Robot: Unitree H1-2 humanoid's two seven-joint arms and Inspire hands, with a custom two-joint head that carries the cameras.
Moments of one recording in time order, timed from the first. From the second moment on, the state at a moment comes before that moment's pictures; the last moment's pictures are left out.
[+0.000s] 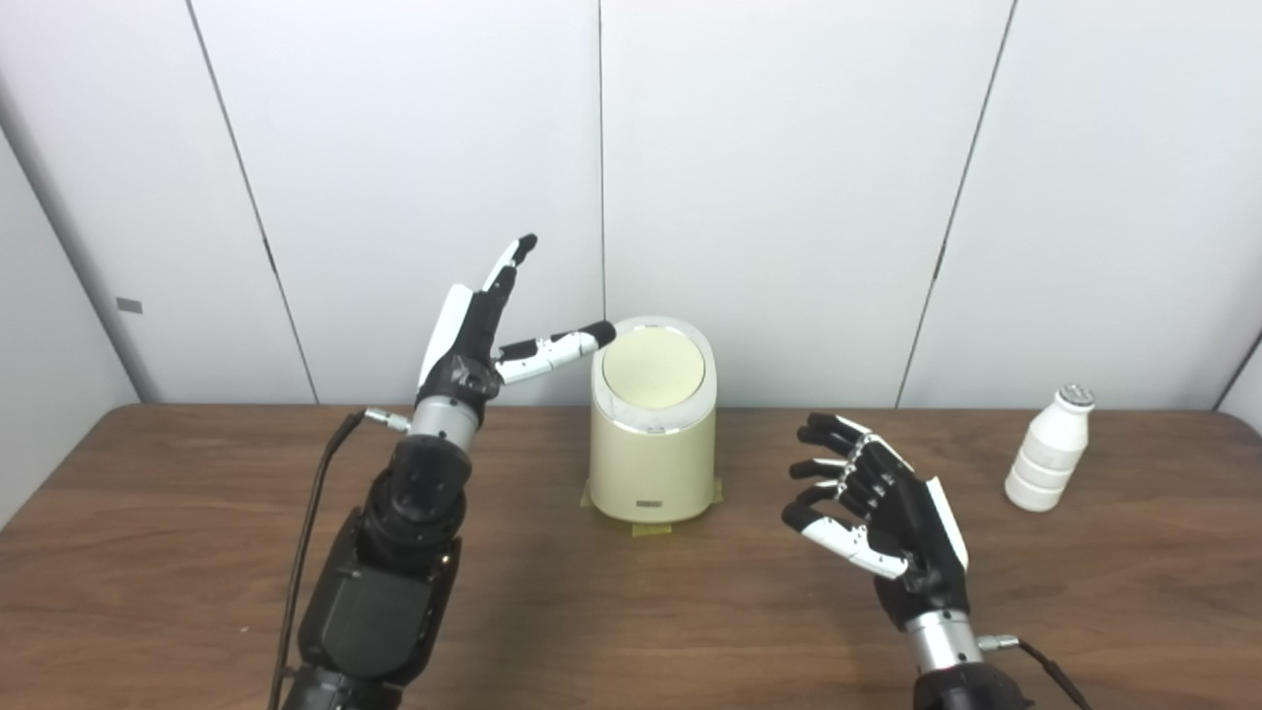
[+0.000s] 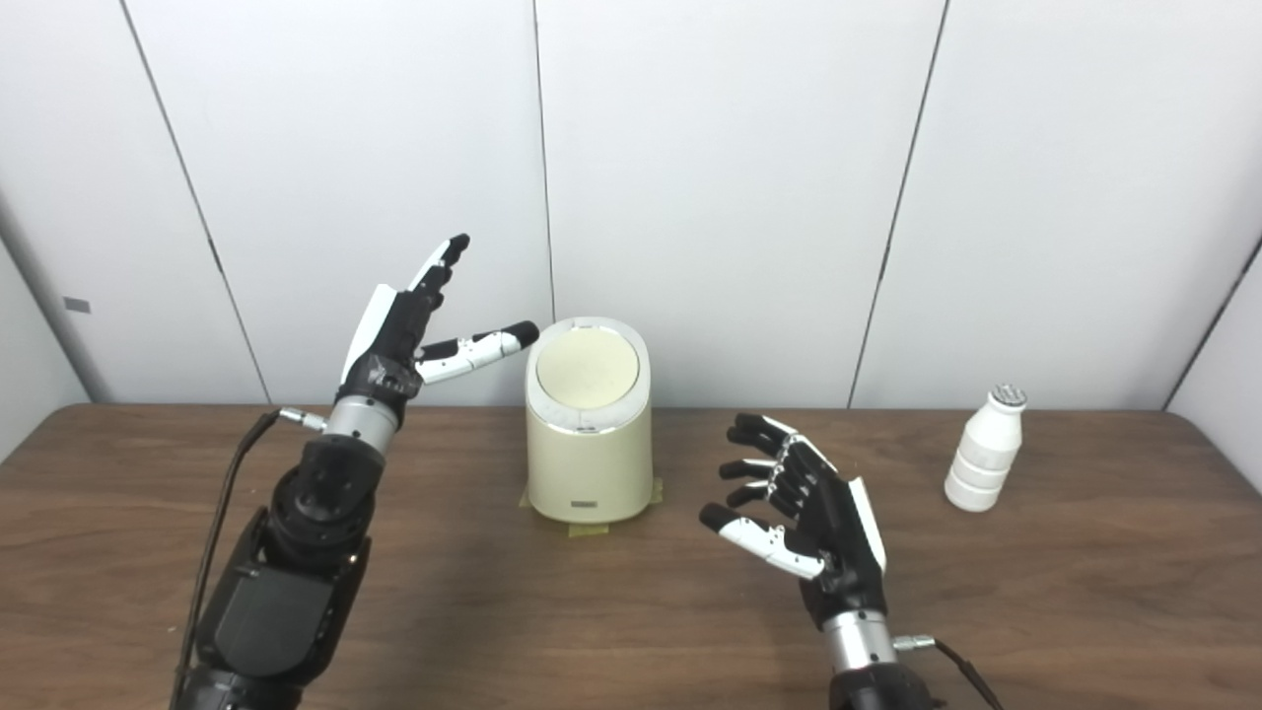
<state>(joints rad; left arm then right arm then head) -0.67 0.14 -0.09 0.20 0.29 0.22 0.03 -0.25 -0.03 -0.05 0.16 0.04 -0.23 0.01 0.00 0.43</state>
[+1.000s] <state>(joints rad) -0.73 0.16 -0.22 0.39 0.54 0.22 0.07 -0.26 -0.02 -0.04 0.14 0.01 -0.23 -0.01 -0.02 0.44</state>
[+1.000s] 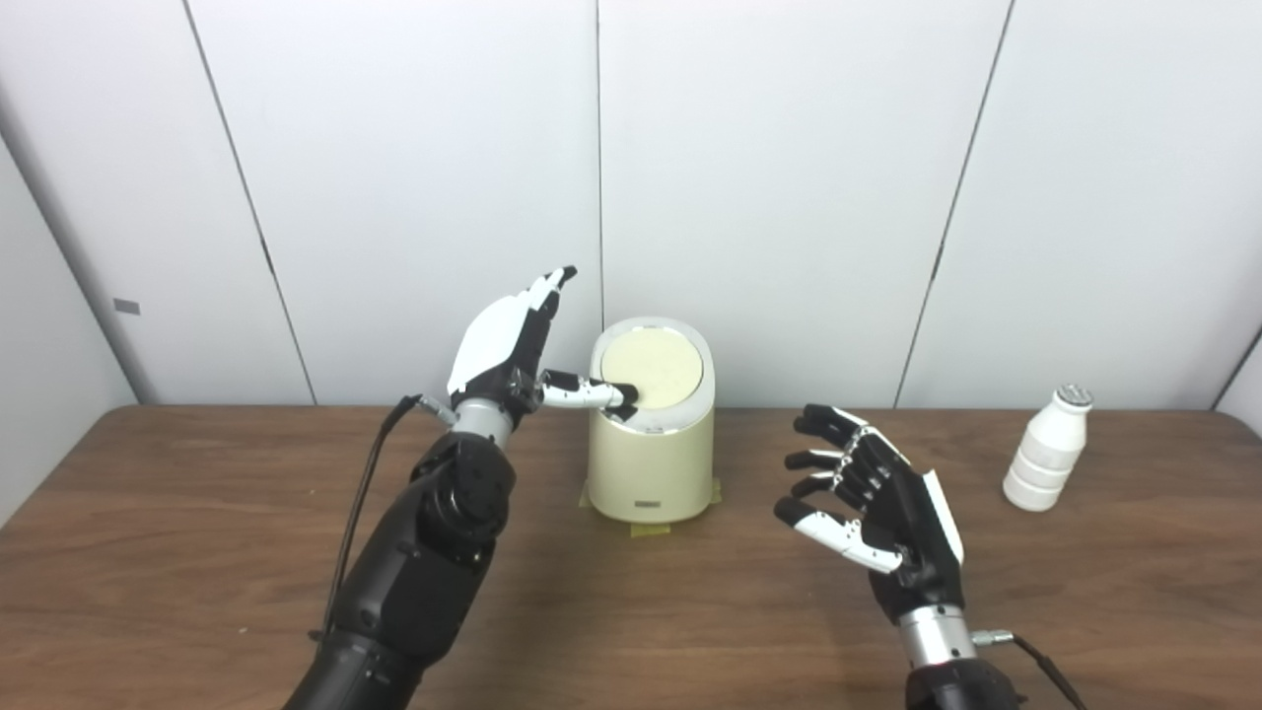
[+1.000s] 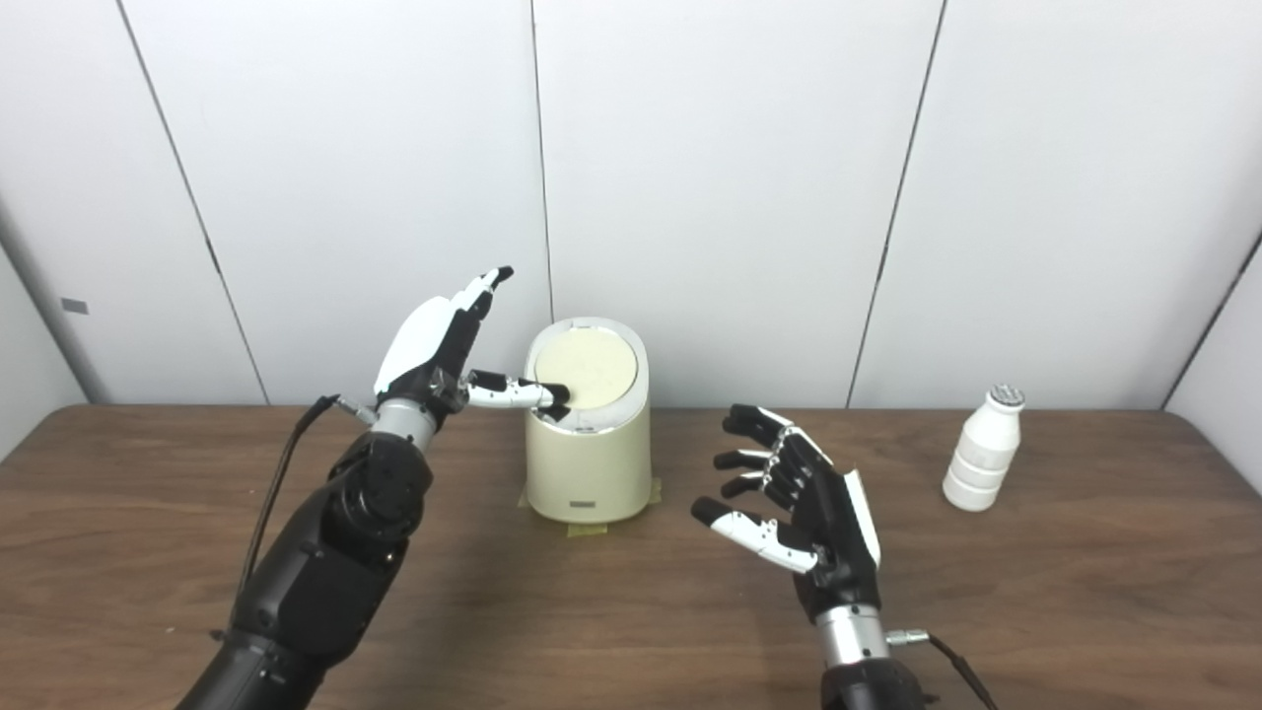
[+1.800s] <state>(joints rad) -0.78 0.13 -0.23 0.48 0.54 0.22 0.12 -0.25 -0.01 -0.03 0.11 -0.01 -0.22 -0.03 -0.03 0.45</state>
